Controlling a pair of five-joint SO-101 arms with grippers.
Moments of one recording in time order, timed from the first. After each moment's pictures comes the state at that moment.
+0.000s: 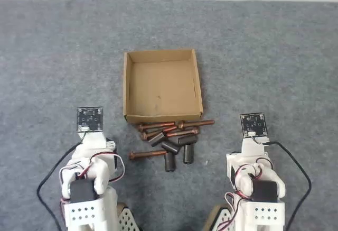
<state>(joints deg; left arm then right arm) -13.2 -103.4 97.1 72.2 -0.3 -0.9 -102.8 95.5 75.8 5.8</state>
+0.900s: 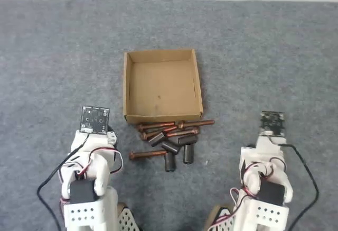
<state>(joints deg) -12.0 -103.4 95.3 62.5 -7.2 9.9 -103.0 93.9 69.6 11.0</state>
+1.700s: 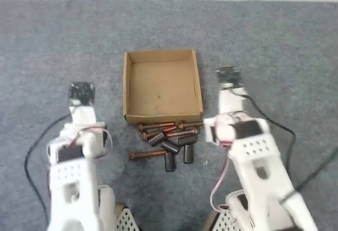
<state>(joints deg) -20.2 -50.4 75.6 47.8 -7.0 -19.3 -36.7 55.0 58.5 -5.2</state>
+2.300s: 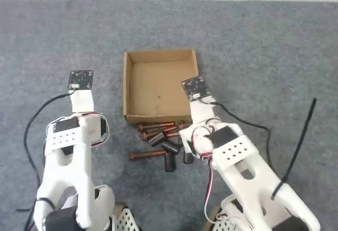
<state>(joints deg) -20.6 -27.6 63.4 47.9 -6.8 -32.6 -34.4 60.0 48.4 -8.2</state>
